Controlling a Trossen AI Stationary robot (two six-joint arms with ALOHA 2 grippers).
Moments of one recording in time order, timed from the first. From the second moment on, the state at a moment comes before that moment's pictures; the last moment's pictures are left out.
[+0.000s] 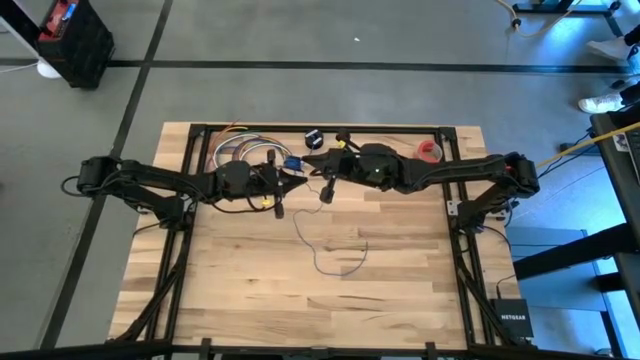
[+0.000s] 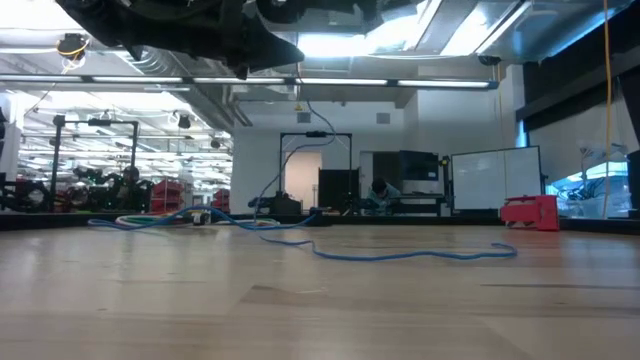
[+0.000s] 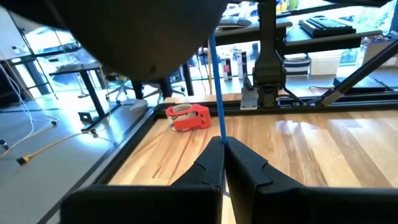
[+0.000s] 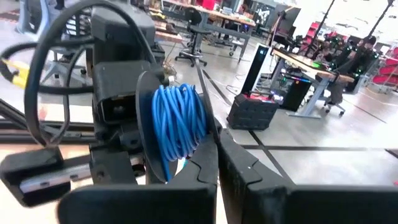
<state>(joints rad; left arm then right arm) 0.09 1.29 0.59 0.54 -0.14 0.14 -0.05 1.53 1.23 0.25 0.24 -0.21</state>
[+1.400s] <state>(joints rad) 0.09 1.29 0.59 0.55 -0.14 0.16 -0.05 1.53 1.50 0.06 0.19 -0.30</state>
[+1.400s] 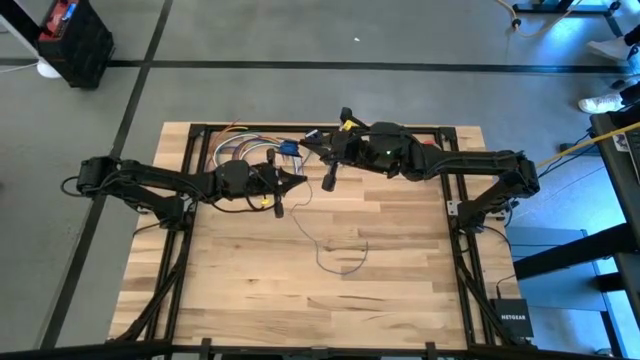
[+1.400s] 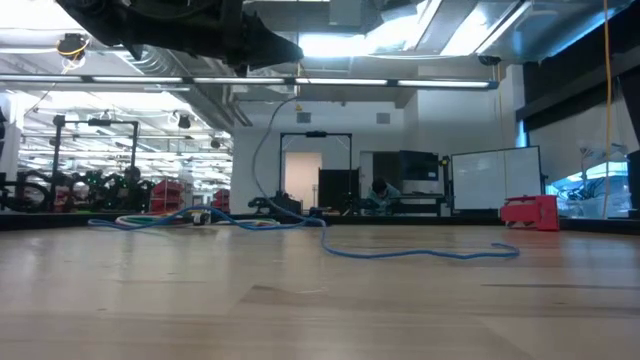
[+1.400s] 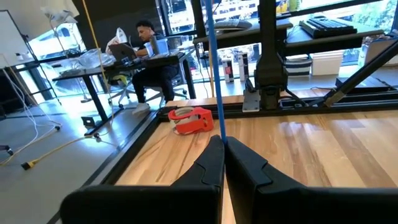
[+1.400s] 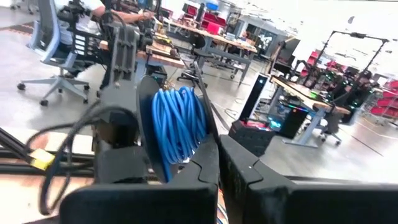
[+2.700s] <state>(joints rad) 0.29 0.67 0.59 0.00 -0.18 0.06 -0.05 1.86 1.51 -0.14 0.53 -0.29</state>
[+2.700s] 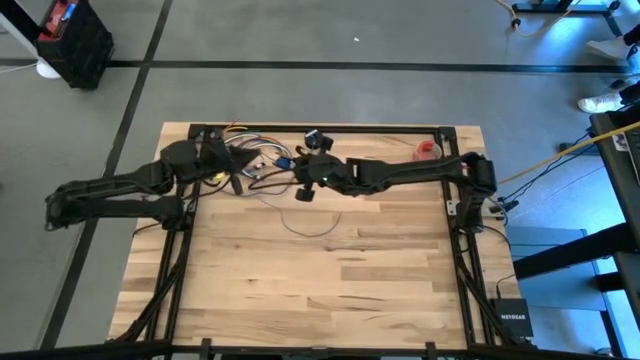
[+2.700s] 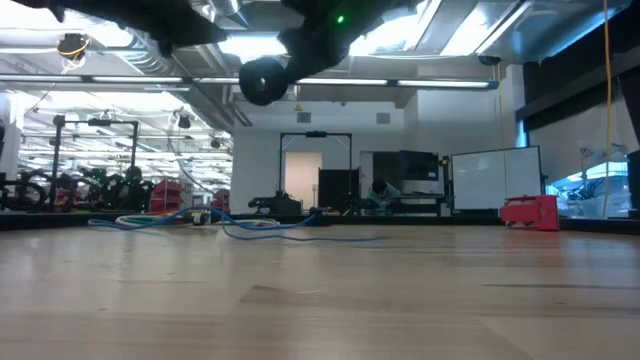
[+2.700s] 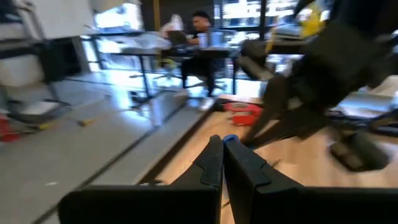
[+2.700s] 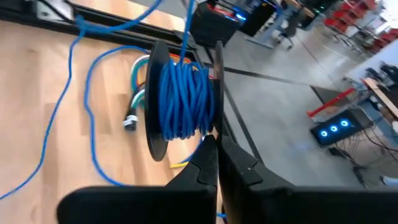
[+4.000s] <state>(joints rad) 0.18 1.08 0.59 0.37 -0.13 0.11 -0.05 1.82 1.65 -0.02 0.40 -0.30</state>
